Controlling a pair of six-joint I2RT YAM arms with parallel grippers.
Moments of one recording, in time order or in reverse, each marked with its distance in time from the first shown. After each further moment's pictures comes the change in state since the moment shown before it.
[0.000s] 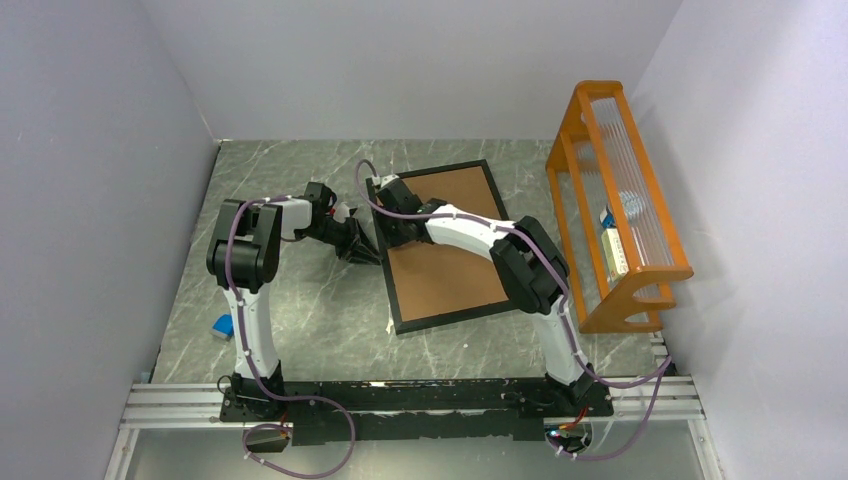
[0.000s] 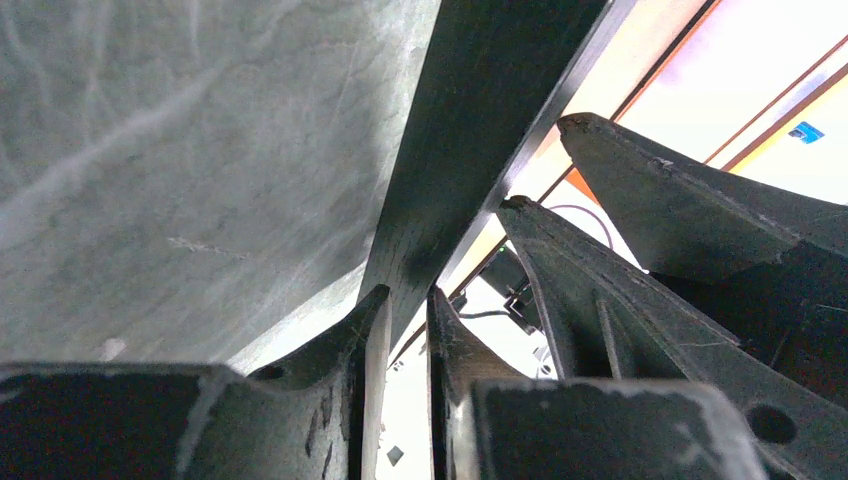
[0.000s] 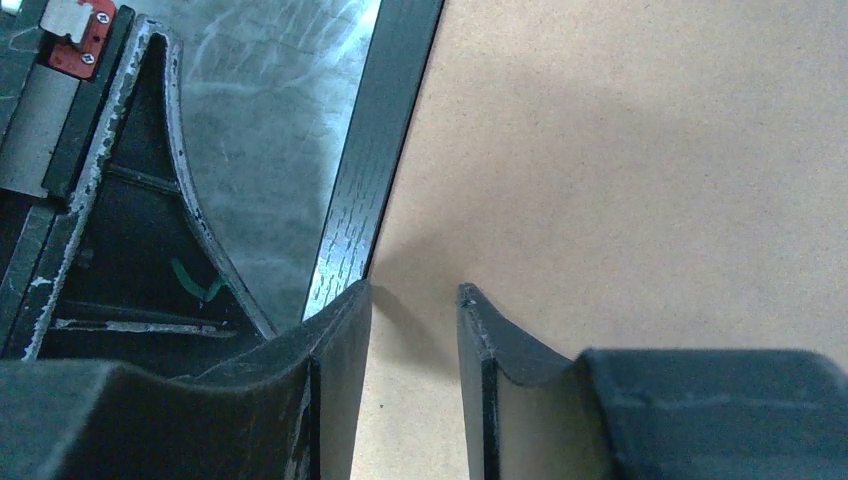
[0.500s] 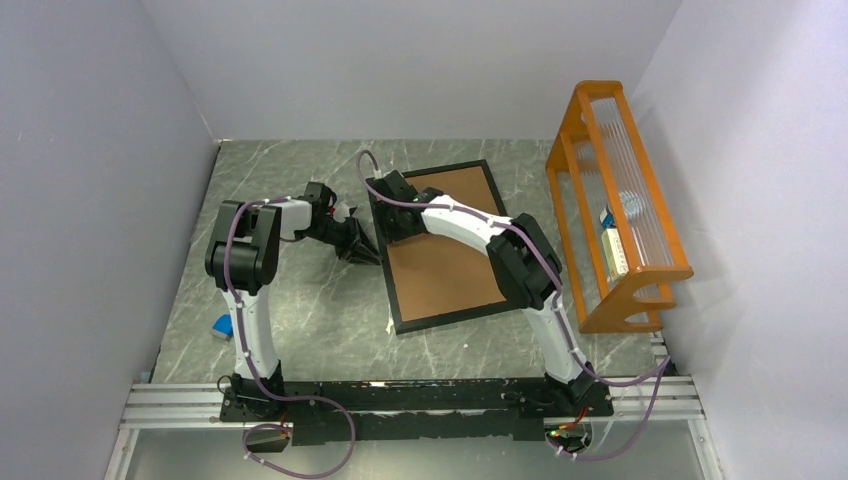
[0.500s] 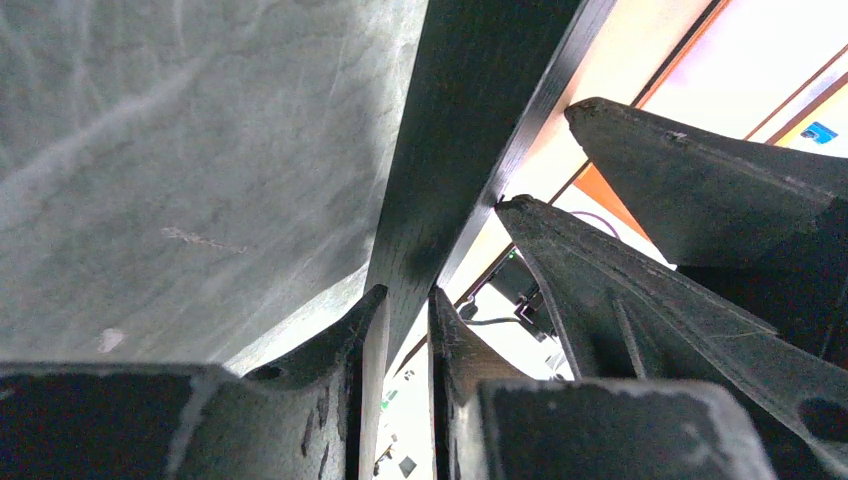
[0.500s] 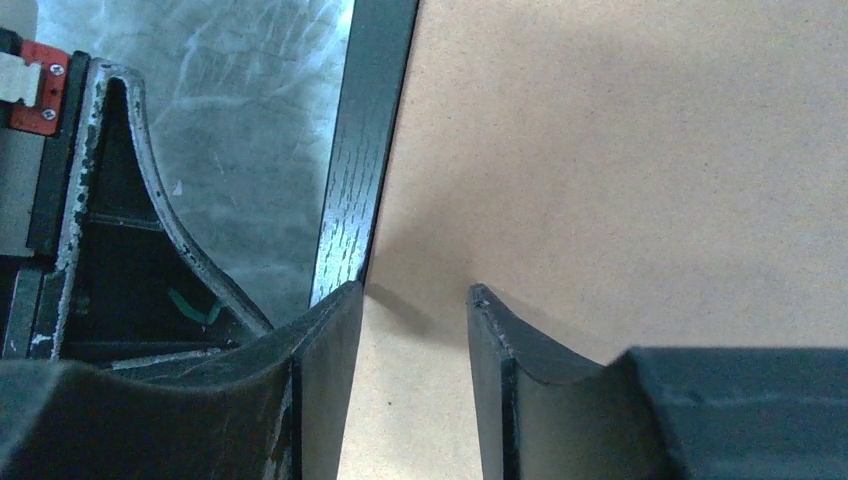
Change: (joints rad) left arm -0.004 -0.021 -0.019 0.027 -0.019 0.003; right arm -0.015 0.067 0.157 -0.157 -0.021 0.074
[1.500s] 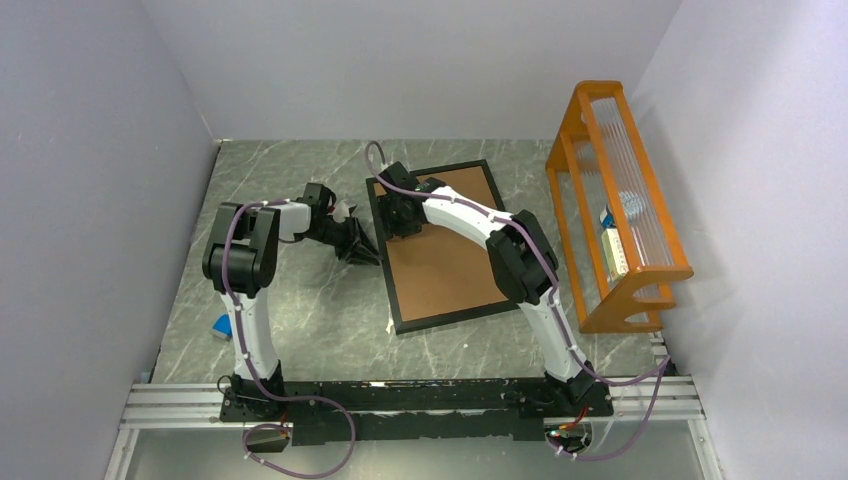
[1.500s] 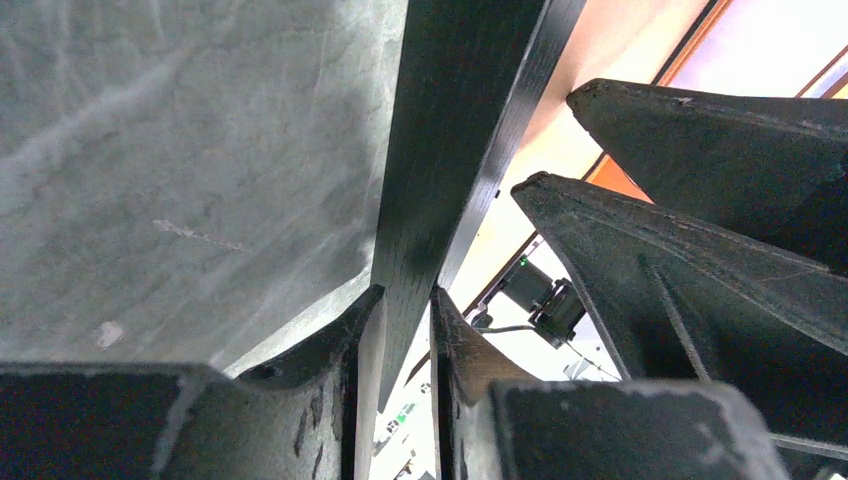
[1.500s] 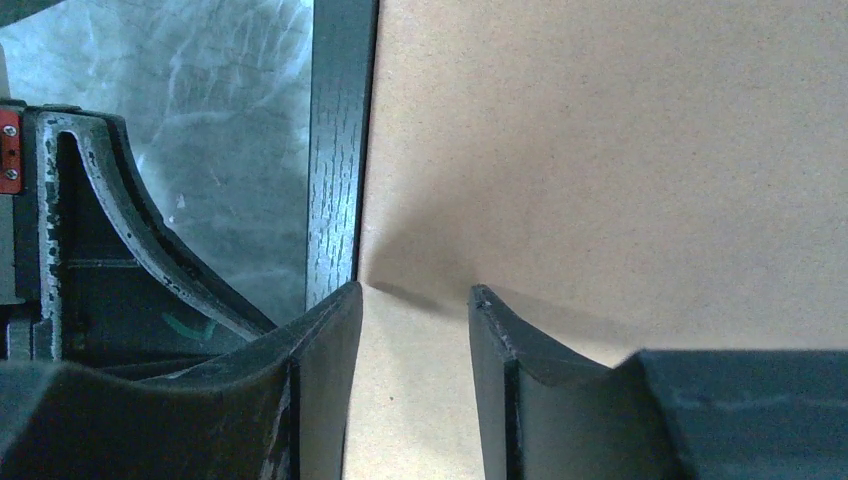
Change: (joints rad) left arm -0.002 -0.029 -0.039 0.061 -0.013 0.008; right arm -0.034 0.042 0.100 -0.105 -0.061 0.080
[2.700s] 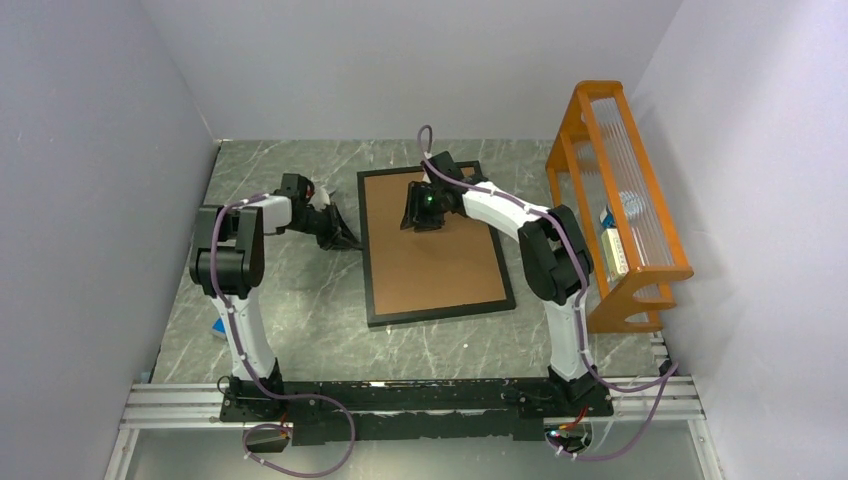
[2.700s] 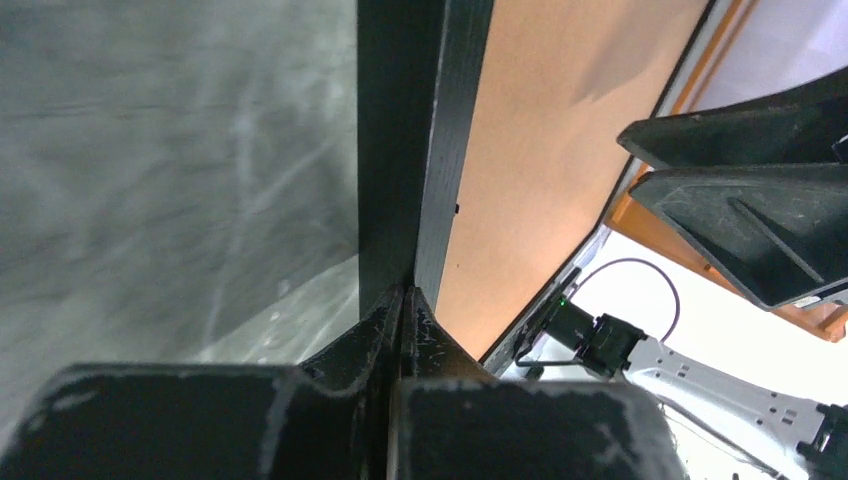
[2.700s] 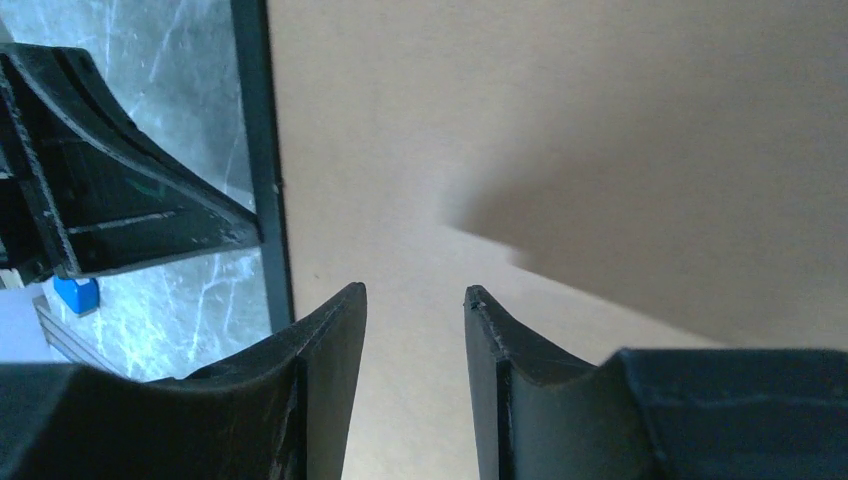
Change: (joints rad) left arm 0.121 -0.037 0.047 -0.020 -0.058 0.143; right arm -0.182 -0.168 -0.268 0.211 -0.303 0.147
